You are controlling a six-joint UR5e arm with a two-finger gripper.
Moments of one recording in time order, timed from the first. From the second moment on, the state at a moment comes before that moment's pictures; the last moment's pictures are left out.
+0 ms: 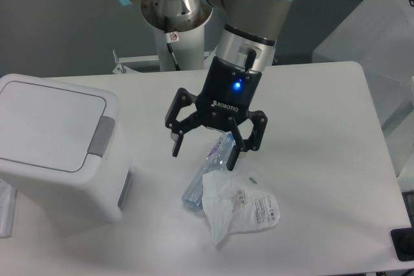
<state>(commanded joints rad) 2.51 -1.74 -1.52 -0.96 0.94 0.37</state>
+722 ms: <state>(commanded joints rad) 2.49 -1.73 -1.55 -0.95 0.95 0.37</state>
